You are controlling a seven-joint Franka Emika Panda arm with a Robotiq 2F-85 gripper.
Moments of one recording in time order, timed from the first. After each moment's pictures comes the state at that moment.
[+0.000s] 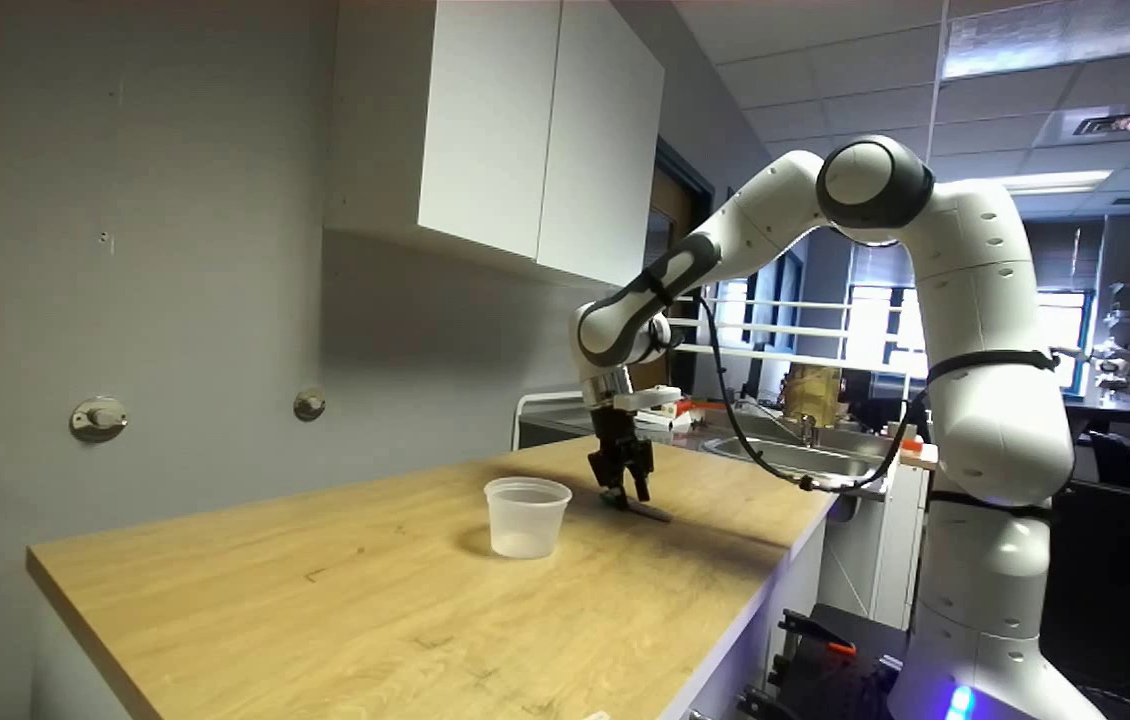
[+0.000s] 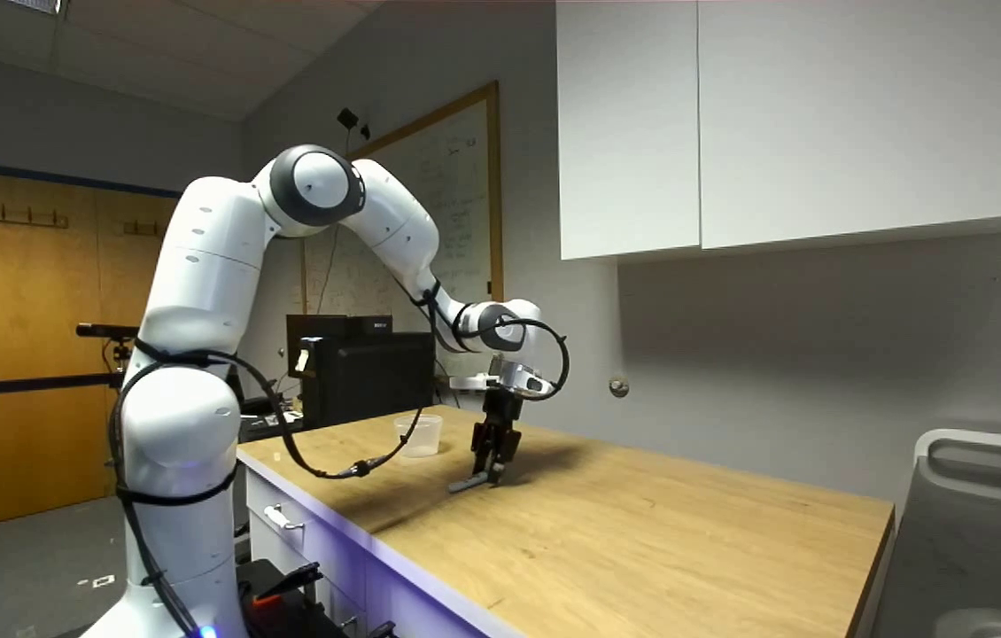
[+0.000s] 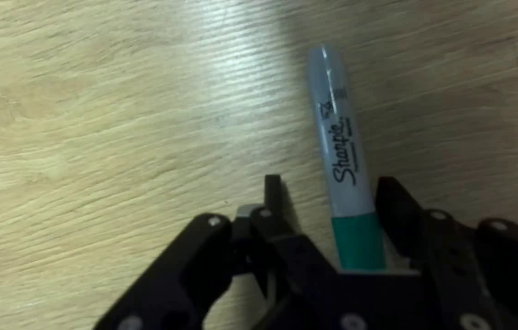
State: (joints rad) arm -0.06 0.23 -0.06 -2.08 -0.06 1.94 0.18
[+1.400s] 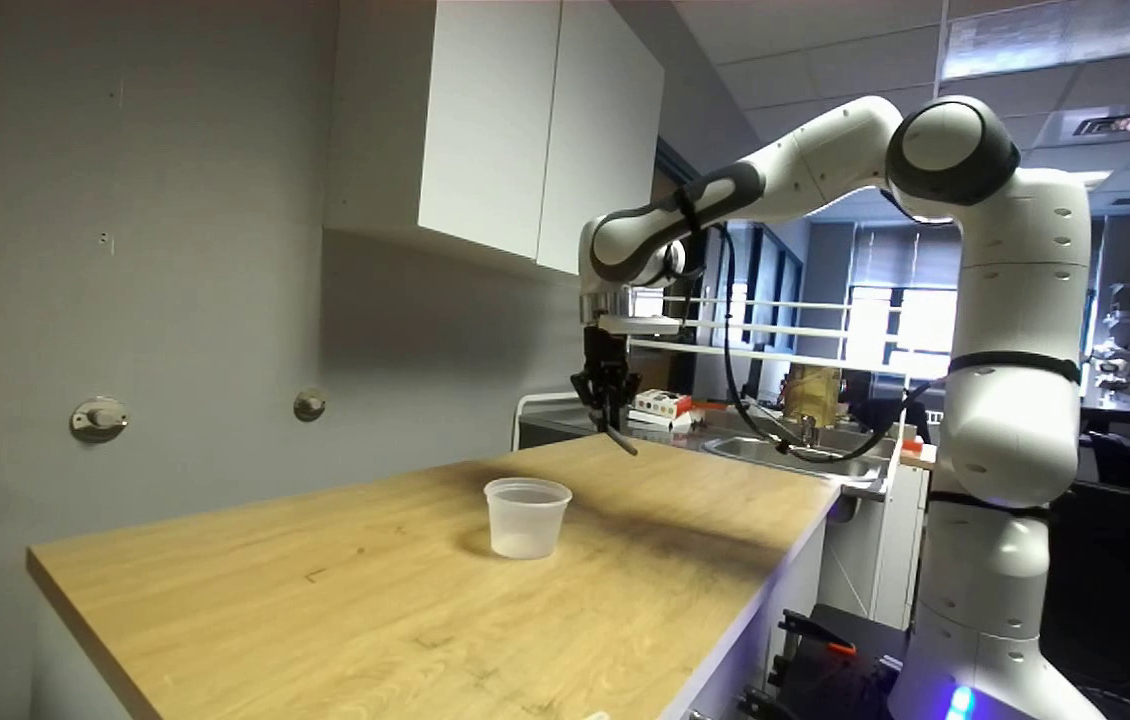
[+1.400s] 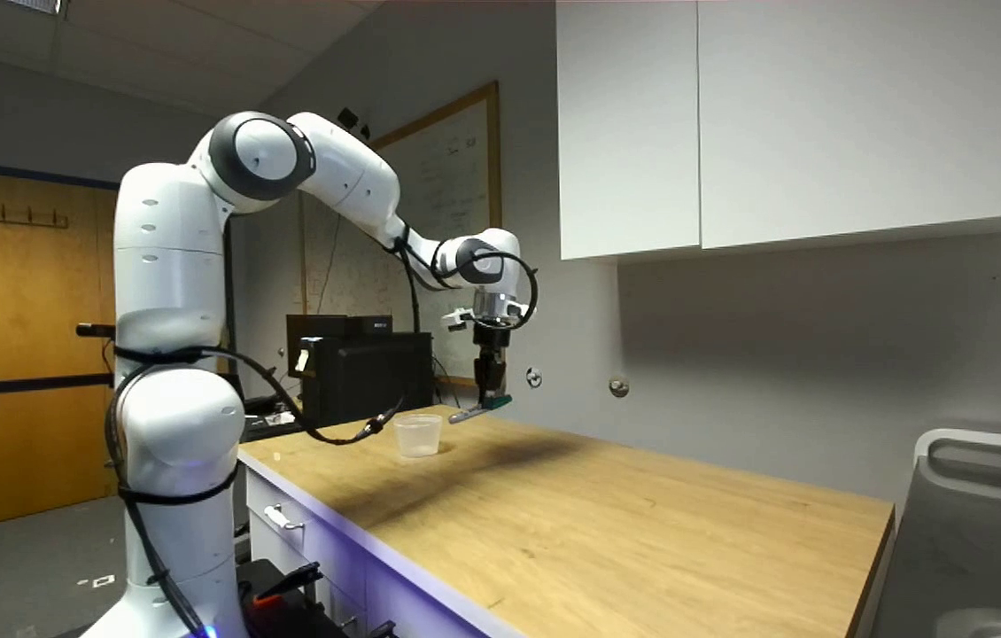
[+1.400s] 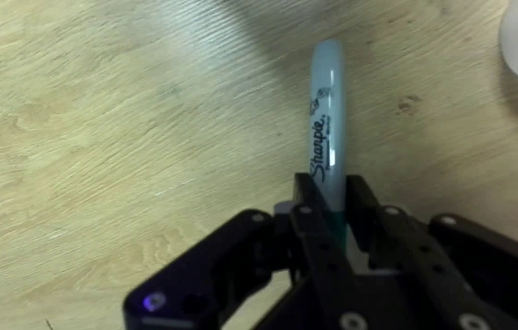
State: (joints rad) arm -0.01 0.00 -0.04 -2.04 -0.02 1.90 0.42
